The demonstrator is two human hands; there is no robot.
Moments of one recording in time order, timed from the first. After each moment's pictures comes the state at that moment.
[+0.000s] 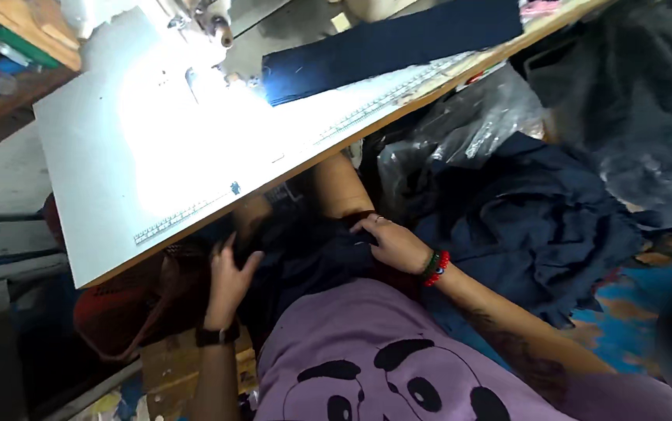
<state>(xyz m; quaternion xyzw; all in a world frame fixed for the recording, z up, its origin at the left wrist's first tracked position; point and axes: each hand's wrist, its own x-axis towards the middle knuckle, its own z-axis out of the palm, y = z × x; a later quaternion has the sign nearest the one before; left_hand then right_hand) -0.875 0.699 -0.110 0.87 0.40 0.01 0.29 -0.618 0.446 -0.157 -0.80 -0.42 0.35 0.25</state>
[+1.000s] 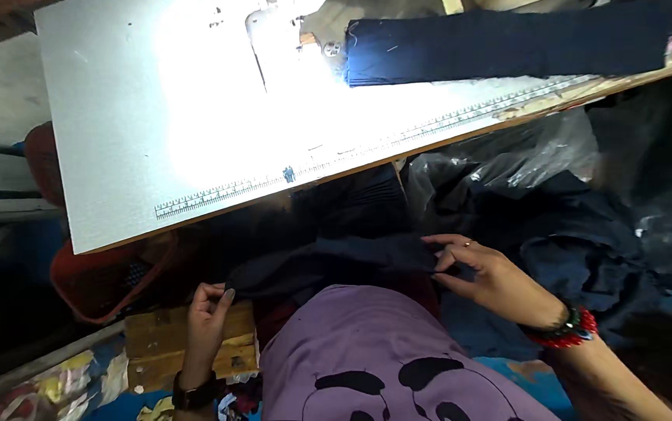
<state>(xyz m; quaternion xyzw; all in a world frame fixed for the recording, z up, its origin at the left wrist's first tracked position) -0.985 0.689 -0.113 0.66 0.45 0.25 0.55 -0.603 0.407 -0.110 -0.74 -0.48 0.29 0.37</state>
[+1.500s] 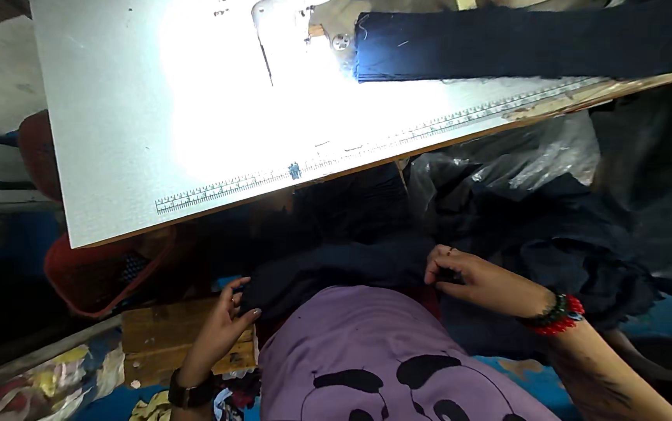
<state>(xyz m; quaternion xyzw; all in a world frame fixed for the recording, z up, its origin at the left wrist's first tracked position) -0.993 0.690 -0.112 0.62 0.42 -0.01 0.66 -0.592 0.409 -0.120 -0.70 -0.47 0.47 0.26</state>
